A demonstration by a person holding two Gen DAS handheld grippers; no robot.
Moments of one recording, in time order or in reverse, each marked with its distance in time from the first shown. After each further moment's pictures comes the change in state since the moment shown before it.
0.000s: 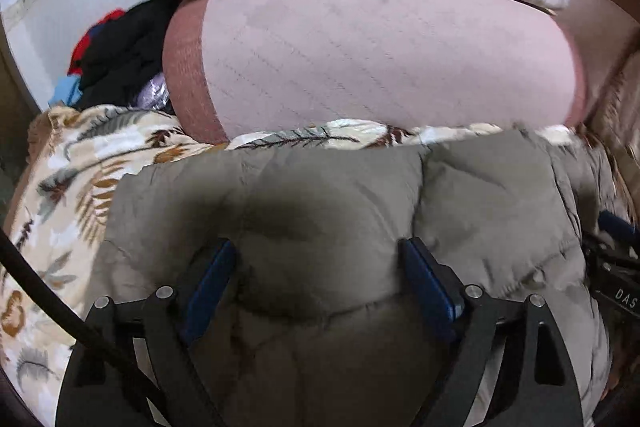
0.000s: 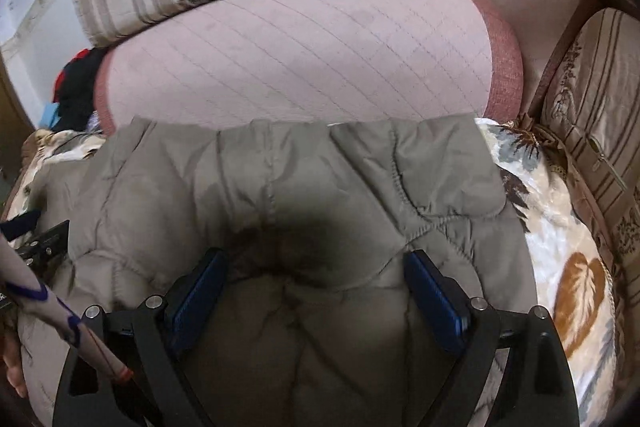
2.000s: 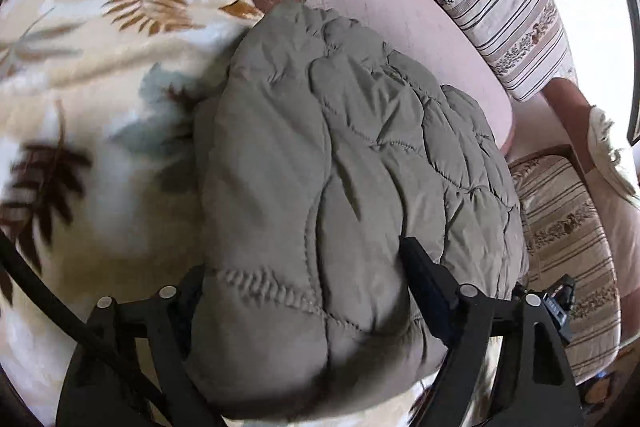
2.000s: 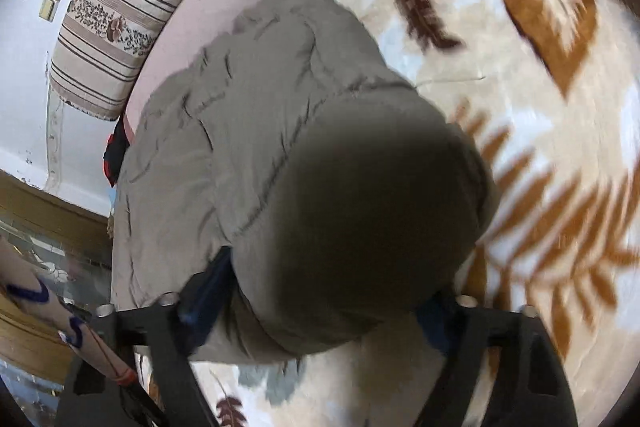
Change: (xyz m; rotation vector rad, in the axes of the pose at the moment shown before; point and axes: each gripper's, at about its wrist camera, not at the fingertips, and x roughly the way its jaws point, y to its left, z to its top) left arm -0.032 0.165 -0.135 -0.403 0.086 -0.483; right arm -0.052 -0.109 -0.151 0.530 0.115 0.378
